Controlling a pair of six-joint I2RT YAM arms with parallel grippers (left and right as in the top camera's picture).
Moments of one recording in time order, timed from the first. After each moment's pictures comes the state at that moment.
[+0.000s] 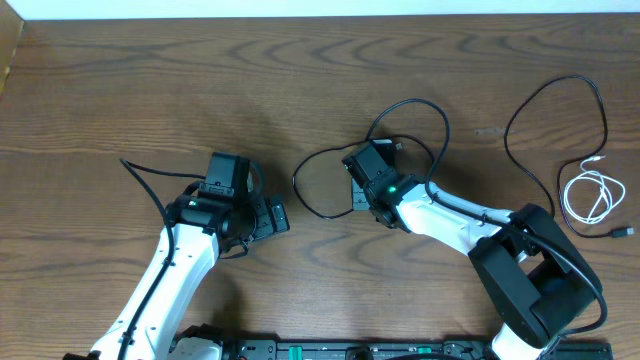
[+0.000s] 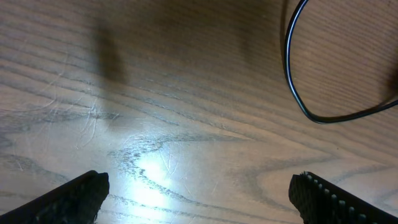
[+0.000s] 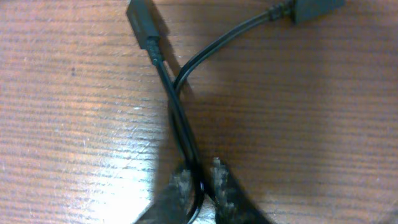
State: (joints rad) left arm -0.21 1.26 0.77 -0.81 0.15 -0.51; right arm 0.68 1.85 0.98 -0.26 0.21 0.61
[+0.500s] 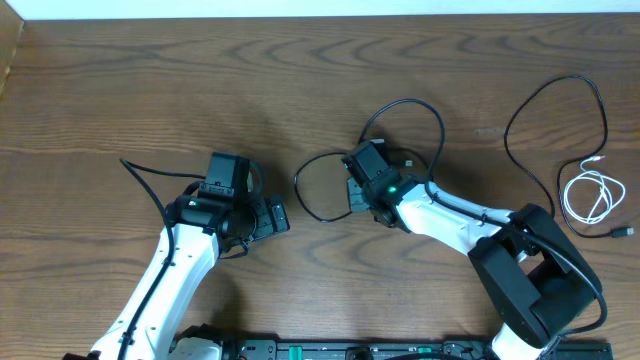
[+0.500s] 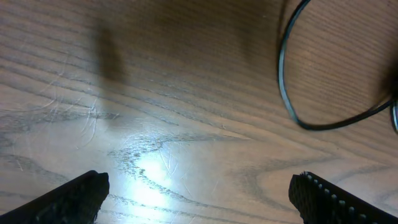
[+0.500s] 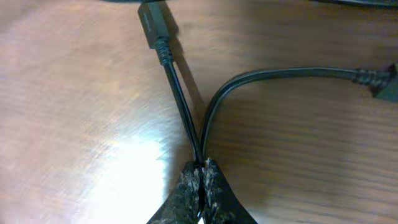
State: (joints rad) left arm -0.21 1.26 0.77 -0.81 0.15 -0.51; right arm 0.68 1.85 0.98 -0.23 0.12 0.52
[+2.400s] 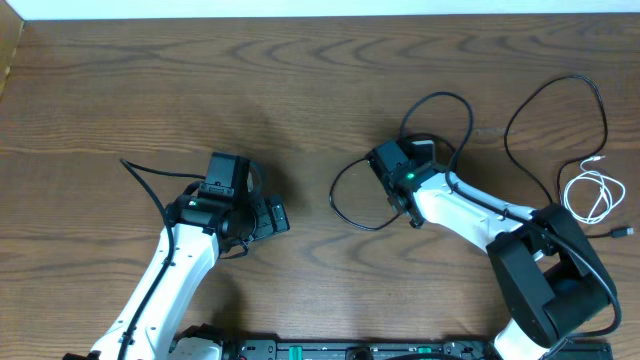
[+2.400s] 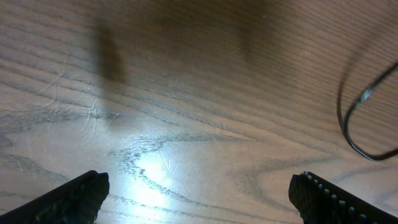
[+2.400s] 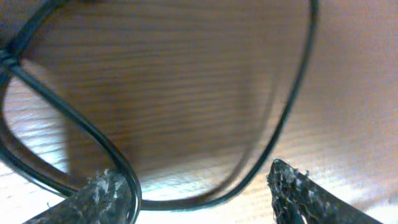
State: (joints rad) left arm -0.21 1.26 0.77 -0.81 0.15 -0.51; right arm 0.57 1.81 0.99 -0.59 0.50 0.59
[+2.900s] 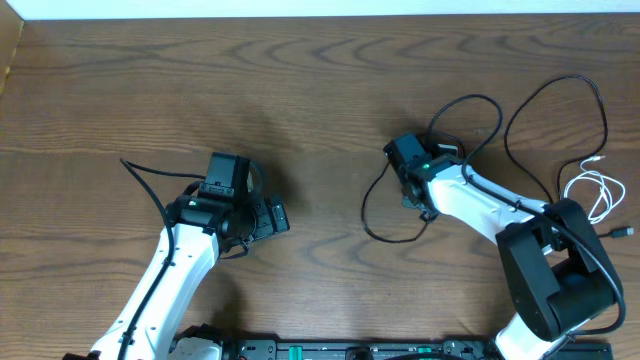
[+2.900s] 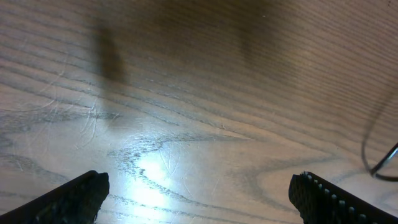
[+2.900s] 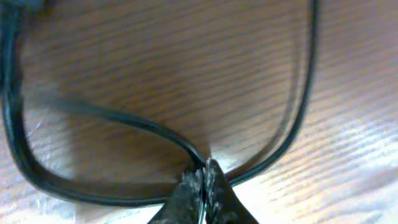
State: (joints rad) left arm -0.21 1.26 0.77 -0.81 0.15 -0.51; right arm 0.48 1.82 1.00 -0.64 0.37 0.72
